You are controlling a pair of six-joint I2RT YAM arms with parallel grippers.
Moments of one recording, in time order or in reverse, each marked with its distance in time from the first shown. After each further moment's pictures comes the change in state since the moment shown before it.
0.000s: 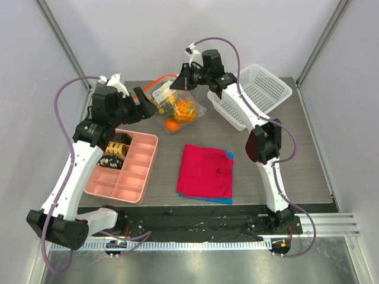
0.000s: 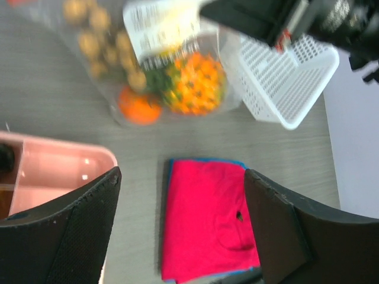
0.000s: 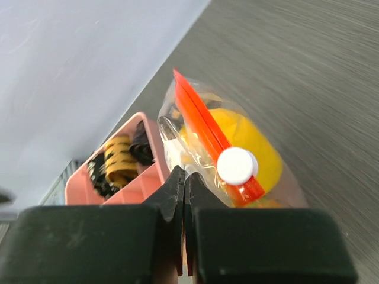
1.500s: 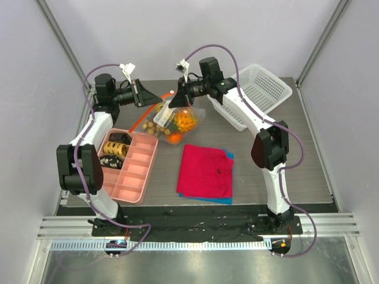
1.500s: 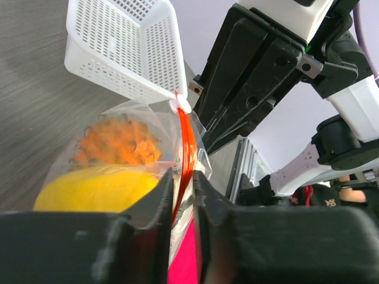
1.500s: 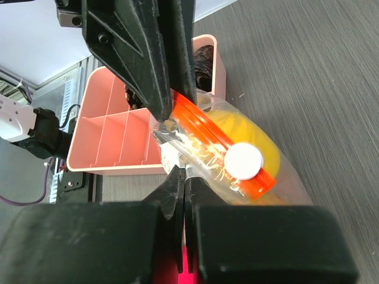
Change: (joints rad) left arm 0.285 0.537 -0.031 0.854 1.083 -0.111; right arm 0.050 -0.171 -0.224 -0.101 -0.343 -0.452
